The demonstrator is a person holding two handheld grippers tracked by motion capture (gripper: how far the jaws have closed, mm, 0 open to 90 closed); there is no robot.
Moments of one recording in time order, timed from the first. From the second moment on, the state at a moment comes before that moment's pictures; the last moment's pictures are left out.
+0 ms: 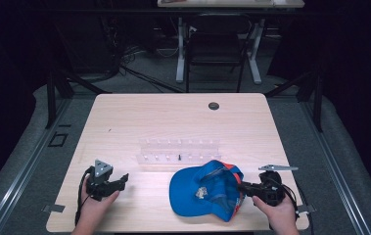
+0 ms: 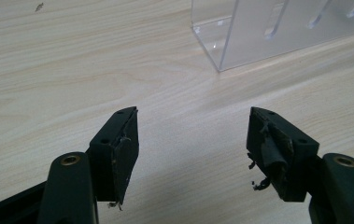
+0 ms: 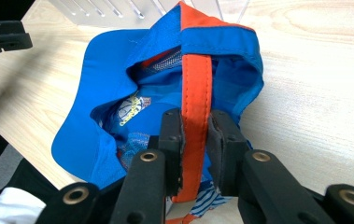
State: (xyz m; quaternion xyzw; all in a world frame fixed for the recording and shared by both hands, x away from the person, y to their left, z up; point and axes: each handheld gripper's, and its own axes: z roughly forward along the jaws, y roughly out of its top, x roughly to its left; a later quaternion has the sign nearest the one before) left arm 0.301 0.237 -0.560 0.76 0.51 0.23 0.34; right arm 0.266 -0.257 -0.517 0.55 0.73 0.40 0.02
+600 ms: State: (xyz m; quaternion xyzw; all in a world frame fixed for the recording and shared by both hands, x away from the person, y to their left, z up) left arm 0.301 0.236 -0.561 0.76 0.50 0.24 0.34; right arm 0.265 -0.254 -0.500 0.55 0.74 0.38 0.04
